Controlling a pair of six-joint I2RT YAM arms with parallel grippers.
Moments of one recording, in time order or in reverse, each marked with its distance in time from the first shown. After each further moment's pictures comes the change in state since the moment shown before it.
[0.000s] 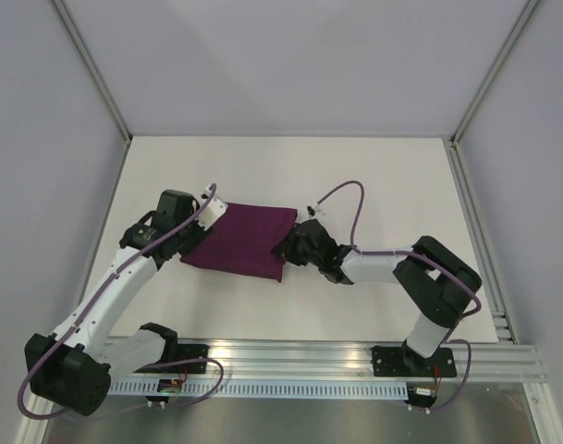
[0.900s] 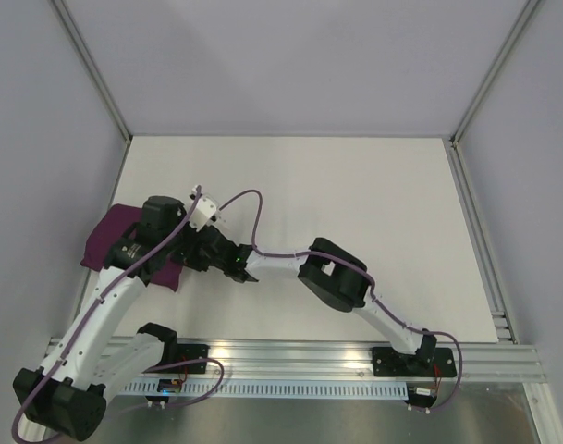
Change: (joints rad) left arm 0.004 -0.163 -0.026 0.008 0.072 -0.025; right arm 0.317 0.721 0.958 -0.079 0.009 0.286
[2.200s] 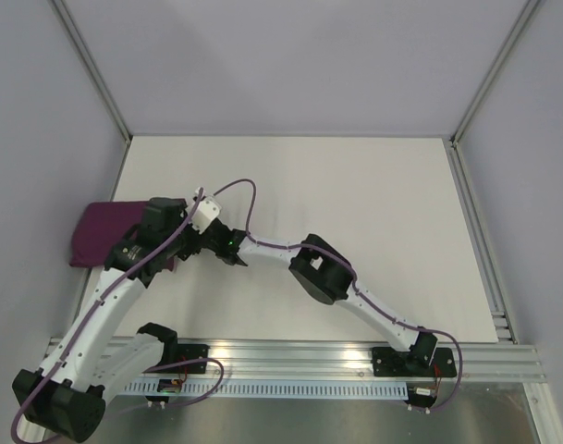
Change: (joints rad) left arm 0.004 -0.008 -0.008 0.016 0.043 0.001; right arm -0.082 0.271 0.454 -0.122 -0.071 -0.016
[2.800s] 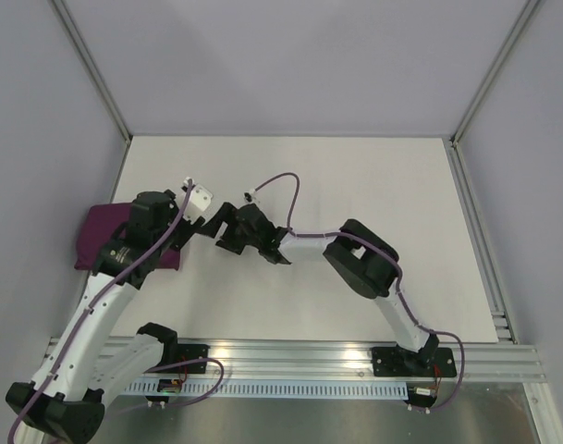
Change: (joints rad) left arm 0.000 -0.034 0.097 -0.014 -0.106 0.003; right arm -0.102 -0.397 -0.661 0.242 -0.059 -0.058
